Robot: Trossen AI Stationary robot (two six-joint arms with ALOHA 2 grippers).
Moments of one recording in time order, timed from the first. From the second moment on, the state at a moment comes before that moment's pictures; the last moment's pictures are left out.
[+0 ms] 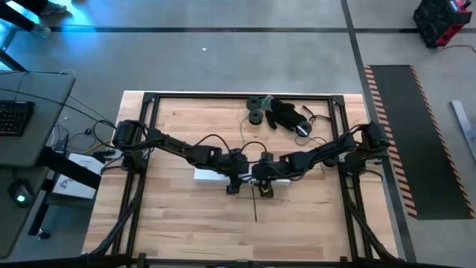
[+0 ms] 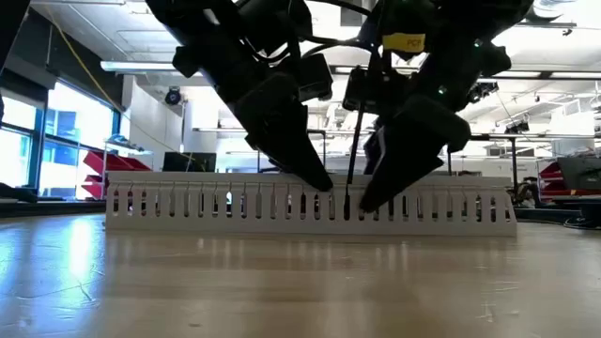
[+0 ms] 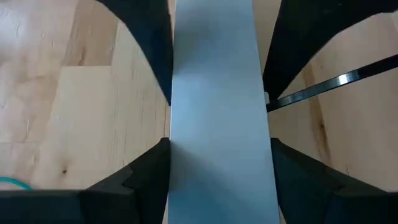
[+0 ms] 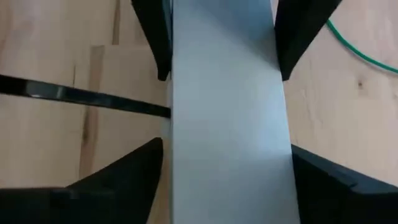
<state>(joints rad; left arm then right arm) -0.09 1.88 1.09 -0.06 -0.04 -0.05 0.17 1.77 0.92 -0.13 0.11 0.16</state>
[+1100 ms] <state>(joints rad) -0.09 1.88 1.09 -0.08 -0.04 -0.05 0.16 1.65 0.91 -0.46 0.08 0.16</state>
